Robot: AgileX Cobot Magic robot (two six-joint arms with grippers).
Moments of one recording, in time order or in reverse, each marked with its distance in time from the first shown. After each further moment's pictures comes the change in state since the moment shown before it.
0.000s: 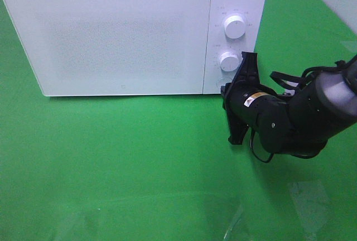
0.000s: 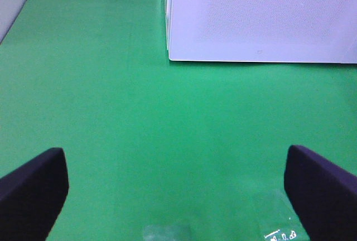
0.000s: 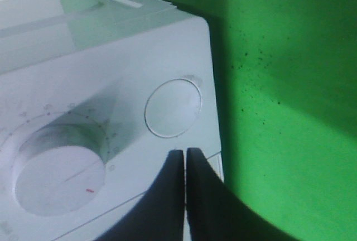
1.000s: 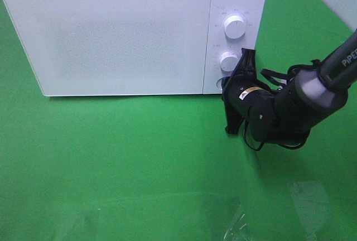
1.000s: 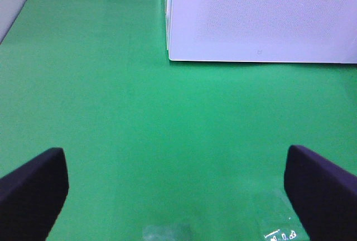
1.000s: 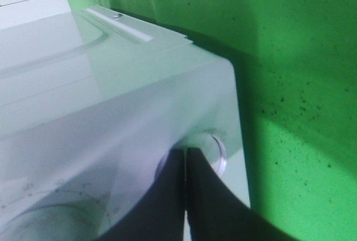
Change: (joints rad) left arm 0.000 0.000 0.000 0.000 0.000 0.000; right arm -0.055 0.113 -0.115 -0.008 -0.039 0.016
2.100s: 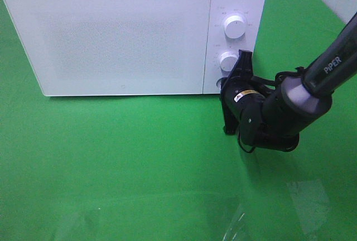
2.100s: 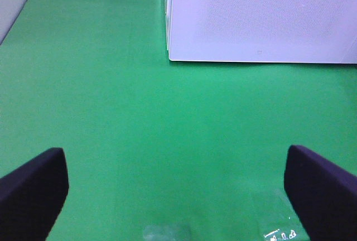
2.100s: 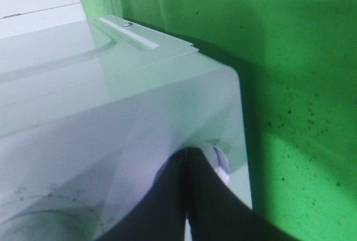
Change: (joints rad) left arm 0.000 0.000 0.000 0.000 0.000 0.000; right arm 0.024 0.055 -0.047 0.102 -0.077 -0.079
